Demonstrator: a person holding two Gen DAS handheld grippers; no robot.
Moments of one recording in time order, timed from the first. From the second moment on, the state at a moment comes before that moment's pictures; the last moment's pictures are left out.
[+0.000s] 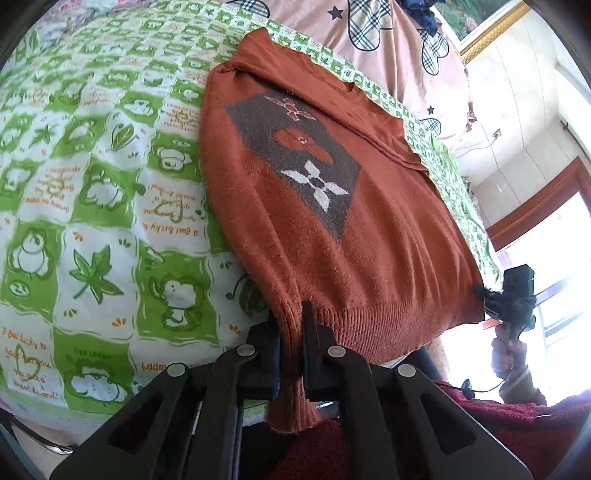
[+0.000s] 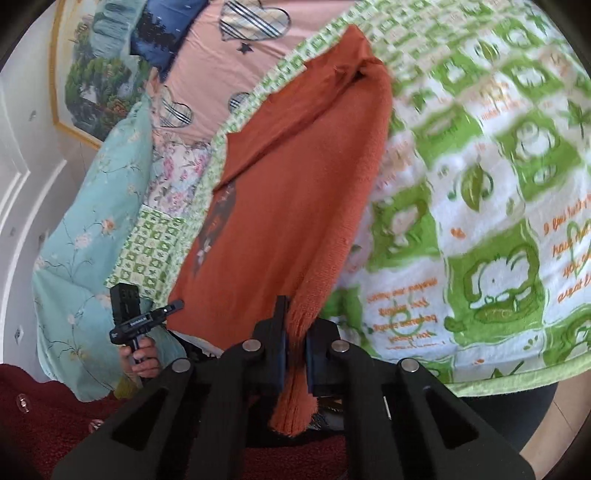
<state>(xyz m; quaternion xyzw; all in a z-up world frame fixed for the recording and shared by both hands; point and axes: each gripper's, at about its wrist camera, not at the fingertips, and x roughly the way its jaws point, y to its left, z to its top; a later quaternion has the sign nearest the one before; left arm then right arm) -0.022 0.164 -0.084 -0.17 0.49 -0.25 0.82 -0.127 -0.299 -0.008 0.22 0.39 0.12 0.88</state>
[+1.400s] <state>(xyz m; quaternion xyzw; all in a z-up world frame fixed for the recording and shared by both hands) 0.354 0.103 -0.024 -0.12 0.41 -0.12 0.90 0.216 -0.411 0.053 0.18 0.38 -0.07 0.90</state>
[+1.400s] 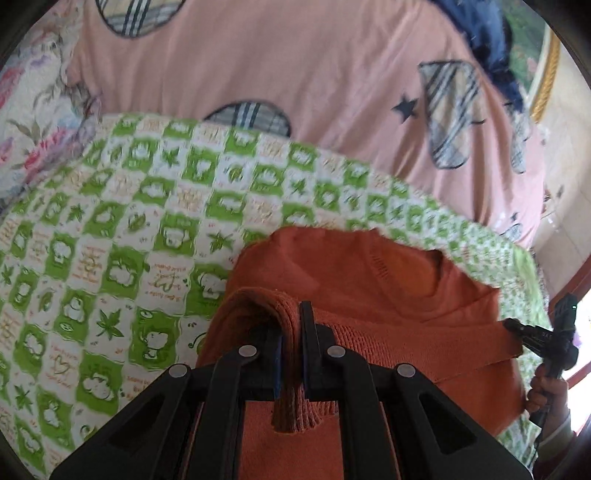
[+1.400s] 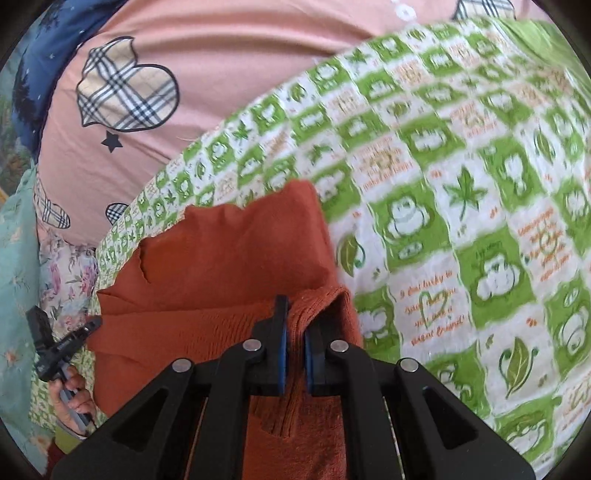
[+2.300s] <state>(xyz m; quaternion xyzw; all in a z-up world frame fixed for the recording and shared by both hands) 0.406 0.056 0.007 -0.04 0.40 -0.10 0.91 0.196 -0.376 0.093 0.11 0.33 -0.13 0.93</state>
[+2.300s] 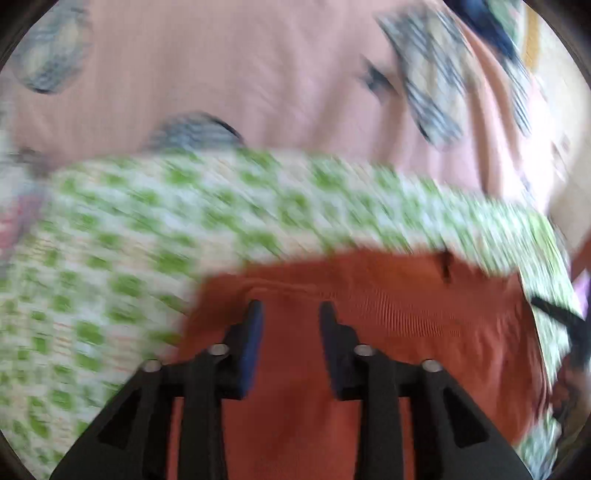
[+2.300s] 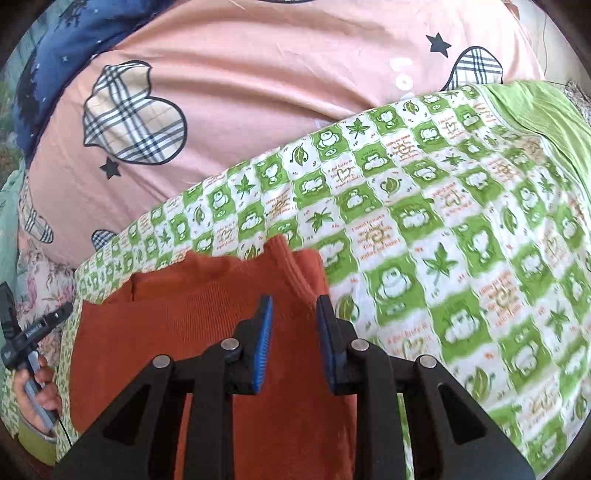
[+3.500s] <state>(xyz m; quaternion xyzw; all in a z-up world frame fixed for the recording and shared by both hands) 0.205 0.123 -0.085 -0.30 0.42 -0.06 0.86 0.062 -0.286 0.031 0.15 0.36 -0.07 0.92</state>
